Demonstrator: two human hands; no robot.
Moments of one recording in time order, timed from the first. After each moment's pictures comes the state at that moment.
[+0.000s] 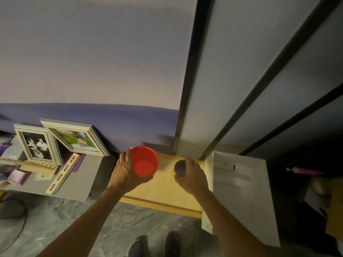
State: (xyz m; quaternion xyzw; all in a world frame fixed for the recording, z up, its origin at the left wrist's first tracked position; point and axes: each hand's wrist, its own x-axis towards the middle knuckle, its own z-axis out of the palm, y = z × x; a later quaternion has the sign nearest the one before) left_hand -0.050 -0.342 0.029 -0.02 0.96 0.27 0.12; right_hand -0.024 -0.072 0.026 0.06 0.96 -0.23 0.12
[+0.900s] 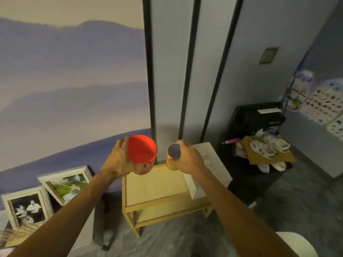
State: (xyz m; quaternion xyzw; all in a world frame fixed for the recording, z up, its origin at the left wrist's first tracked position) left_hand 0.023 -0.389 0.291 0.26 0.91 0.31 0.07; right_hand 0.142 -0.139 0.290 0.19 0.95 -0.26 -0.07
